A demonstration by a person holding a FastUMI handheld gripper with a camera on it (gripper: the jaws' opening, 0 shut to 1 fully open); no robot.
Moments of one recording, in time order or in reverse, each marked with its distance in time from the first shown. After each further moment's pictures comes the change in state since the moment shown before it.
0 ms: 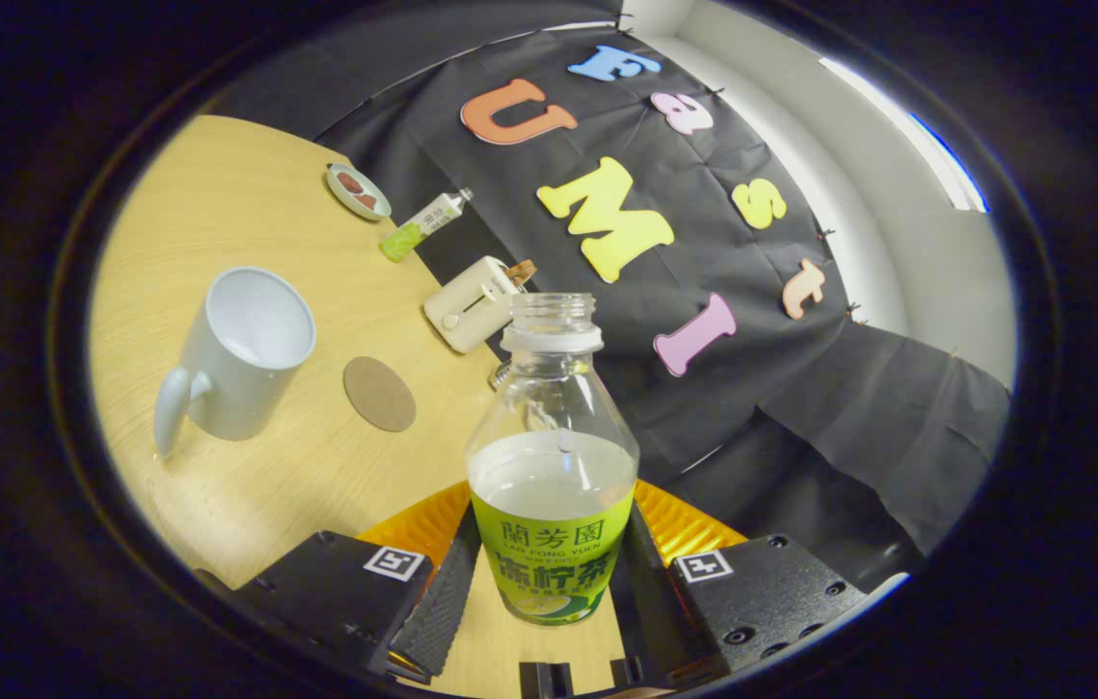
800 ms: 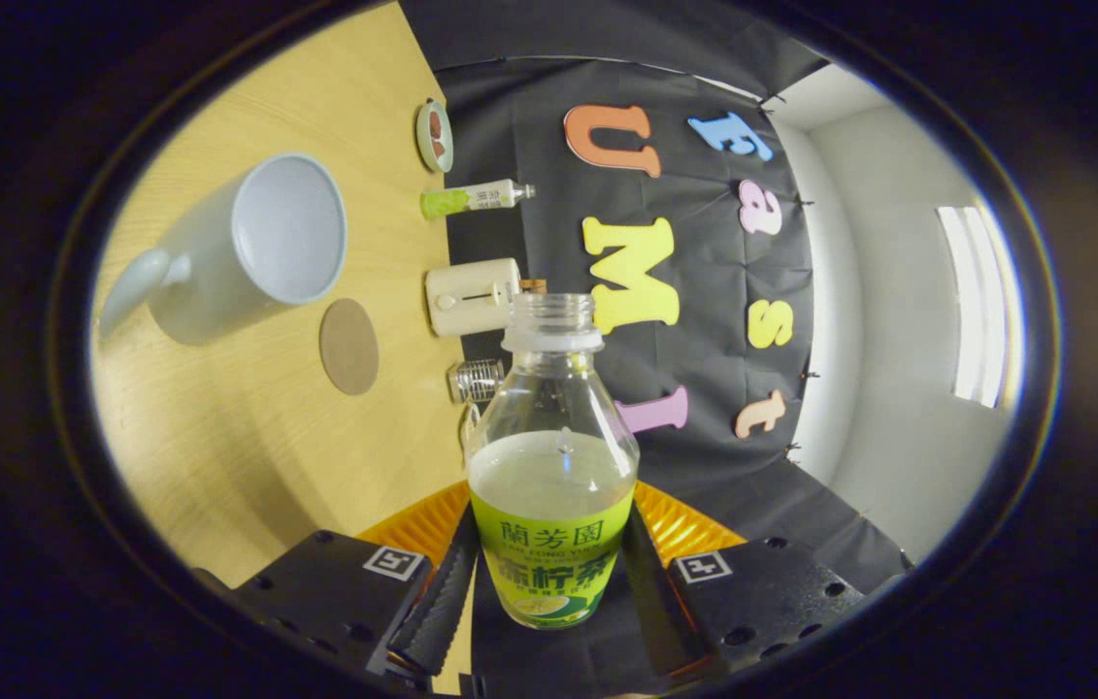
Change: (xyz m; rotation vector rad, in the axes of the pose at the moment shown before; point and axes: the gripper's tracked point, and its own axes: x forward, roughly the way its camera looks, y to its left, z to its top) arm 0.003 -0.019 0.033 -0.434 -0.071 -0.222
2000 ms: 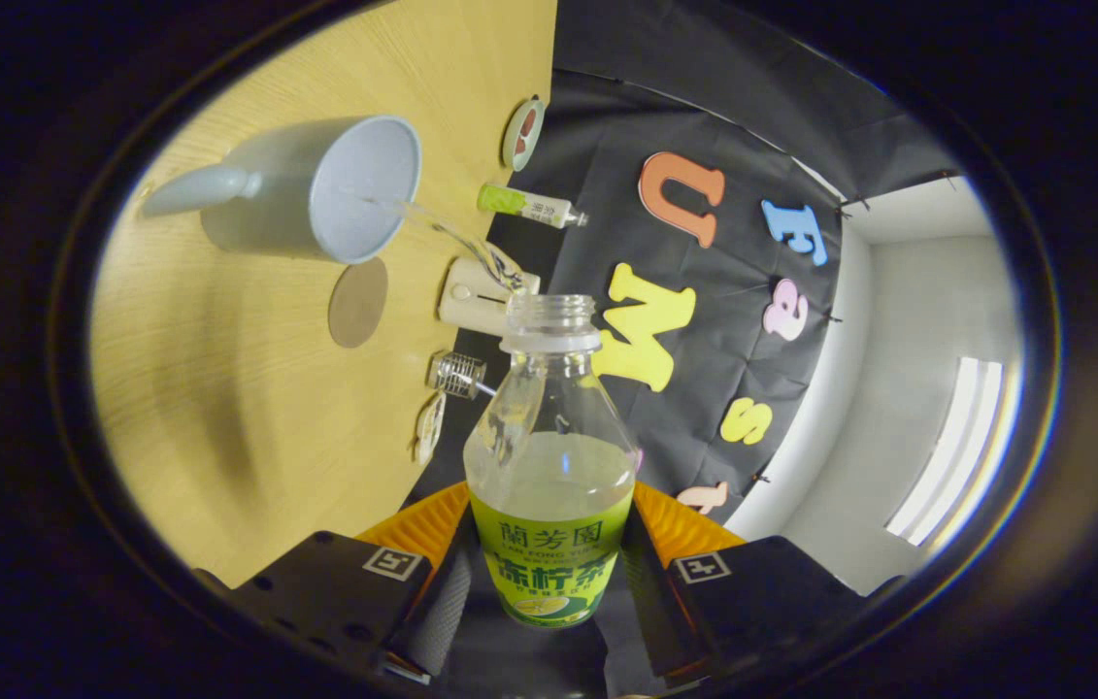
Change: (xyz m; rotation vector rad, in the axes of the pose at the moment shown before) arm -0.005 -0.031 0.023 -0.363 -0.083 -0.088
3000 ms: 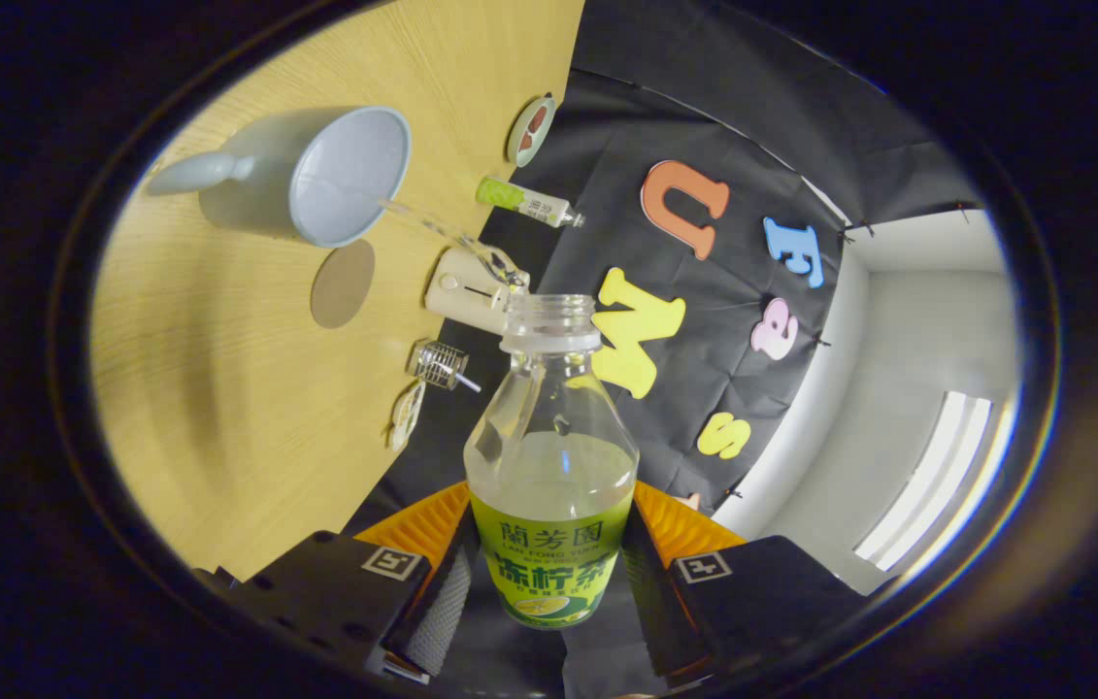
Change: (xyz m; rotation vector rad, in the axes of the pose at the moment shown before) arm -0.001 -0.027 0.002 -0.081 0.002 -0.042
